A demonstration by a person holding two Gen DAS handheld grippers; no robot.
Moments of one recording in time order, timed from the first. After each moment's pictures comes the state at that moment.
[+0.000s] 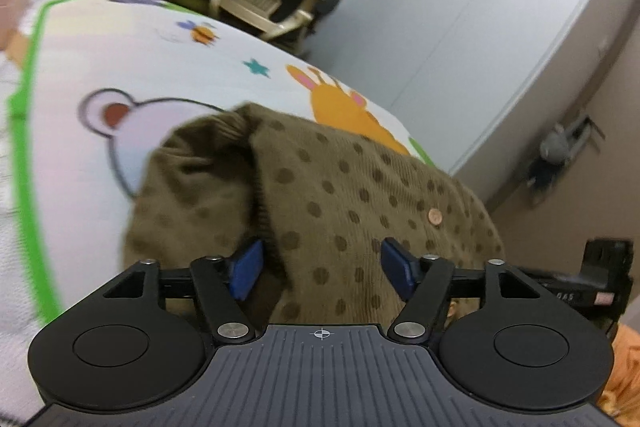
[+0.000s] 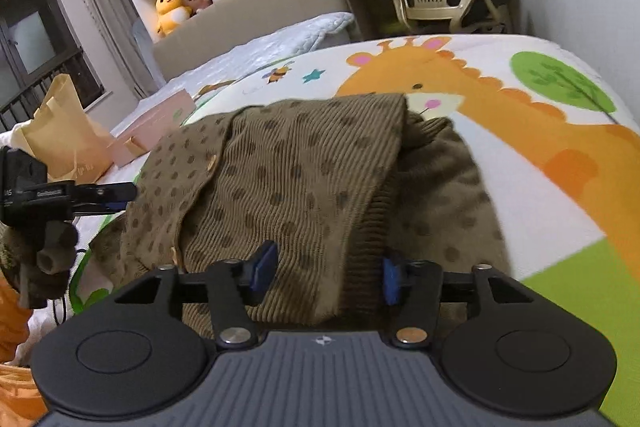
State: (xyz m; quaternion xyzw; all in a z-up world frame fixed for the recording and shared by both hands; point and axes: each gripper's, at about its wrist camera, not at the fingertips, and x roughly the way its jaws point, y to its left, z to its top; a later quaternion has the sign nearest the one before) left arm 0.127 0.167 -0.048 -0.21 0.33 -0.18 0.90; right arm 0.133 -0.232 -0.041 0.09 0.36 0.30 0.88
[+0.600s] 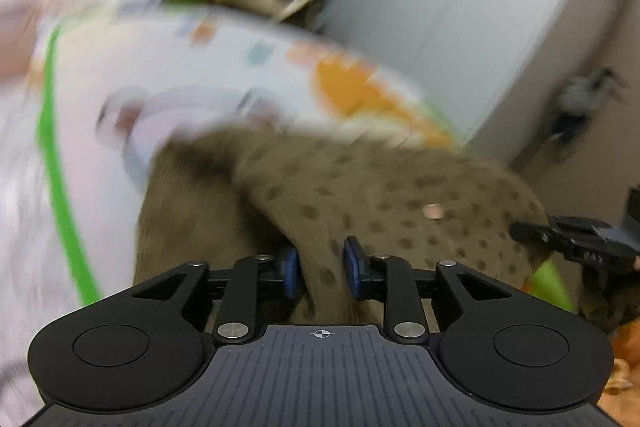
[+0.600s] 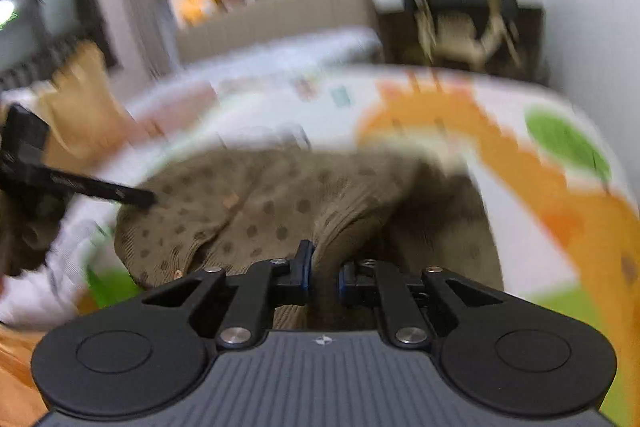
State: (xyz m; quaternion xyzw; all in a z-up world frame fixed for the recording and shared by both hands) left arm 0.094 0.157 -0.030 -0.17 0.40 -0.14 0.89; right arm 0.098 -0.226 -0.018 0.01 0.34 0.30 0.89
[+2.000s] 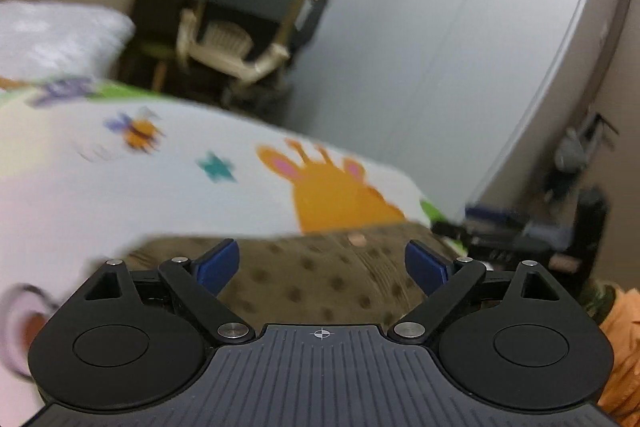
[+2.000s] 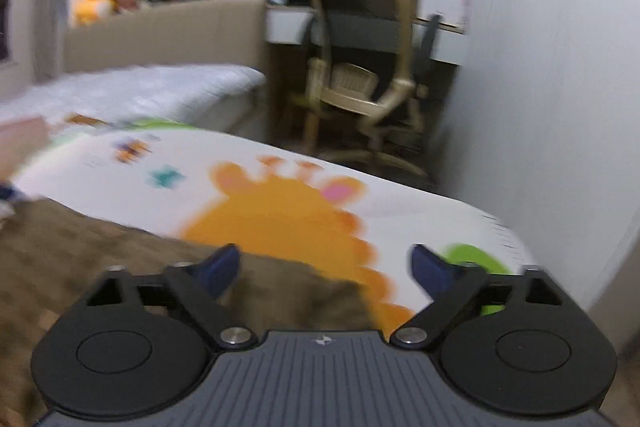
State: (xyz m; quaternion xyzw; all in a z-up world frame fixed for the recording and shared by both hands) left arm 0.282 0.125 -0.019 -0.16 0.31 -0.20 0.92; right arm 0.303 -0.162 0.000 -0.07 0.25 0.16 0.95
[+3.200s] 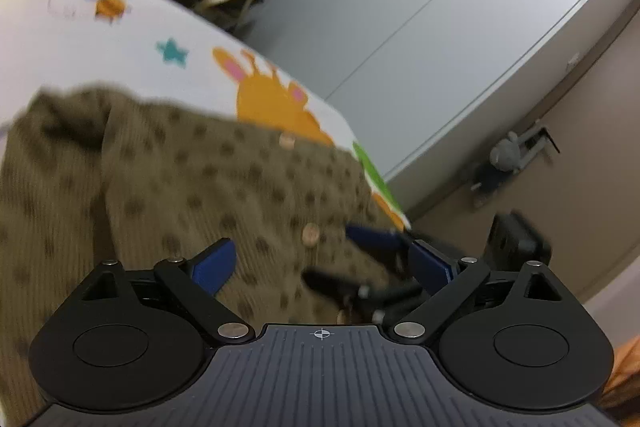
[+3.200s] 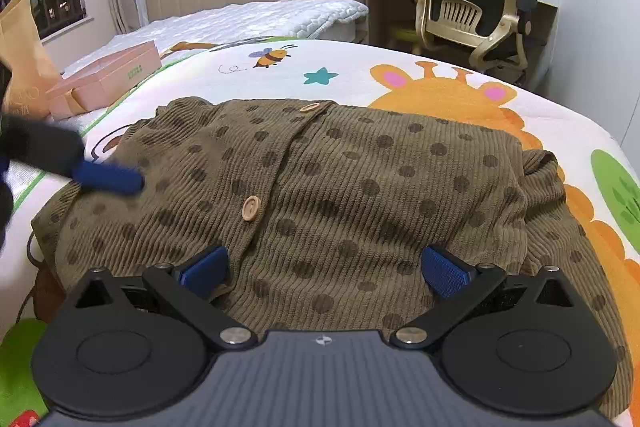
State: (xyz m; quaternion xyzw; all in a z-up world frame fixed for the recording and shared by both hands) left arm 0.223 0.136 -0.048 -0.28 0.35 -0.27 0.85; right arm 0.234 -0.103 -0.042 -0.06 0.35 0.27 0.89
